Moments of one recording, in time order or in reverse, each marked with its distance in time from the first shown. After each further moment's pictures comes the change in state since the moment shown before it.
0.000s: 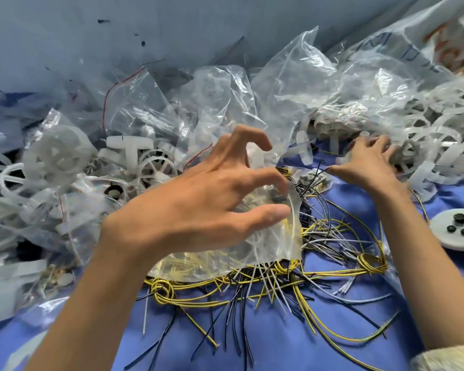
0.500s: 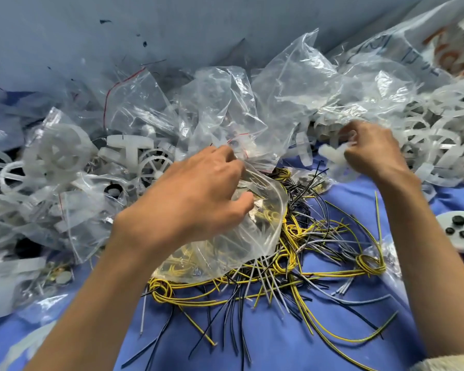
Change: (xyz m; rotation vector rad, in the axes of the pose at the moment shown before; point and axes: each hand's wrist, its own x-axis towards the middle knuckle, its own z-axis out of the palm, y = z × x) left_hand 0.008 -0.004 0.007 0.274 0.021 -0.259; right_hand -0.008 -0.013 -0.033 0.103 0.193 -0.241
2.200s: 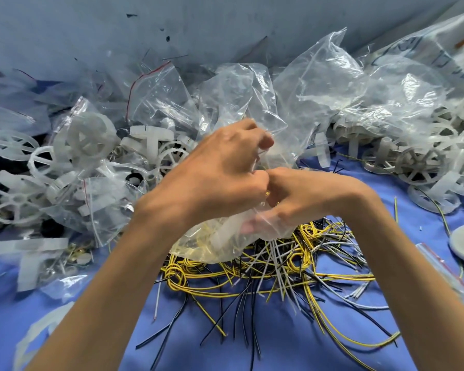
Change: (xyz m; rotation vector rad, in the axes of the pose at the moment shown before) left_hand 0.002 0.005 -0.016 -0.311 0.176 -0.057; right_hand -0.085 -0.121 -0.015 0.285 -0.879 -0.869
